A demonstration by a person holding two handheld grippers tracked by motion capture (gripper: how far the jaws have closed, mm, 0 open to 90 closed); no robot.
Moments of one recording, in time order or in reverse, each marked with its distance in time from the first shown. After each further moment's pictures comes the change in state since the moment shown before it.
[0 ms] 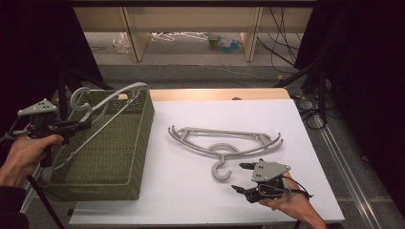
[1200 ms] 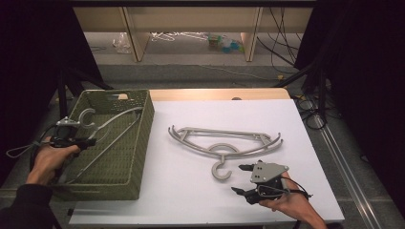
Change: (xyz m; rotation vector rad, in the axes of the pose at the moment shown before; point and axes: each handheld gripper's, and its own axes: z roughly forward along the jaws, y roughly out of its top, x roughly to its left) left arm 0.027 -0.058 0.058 0.277 0.202 -0.080; right arm 0.001 -0.002 0.003 0.017 0.022 -0.004
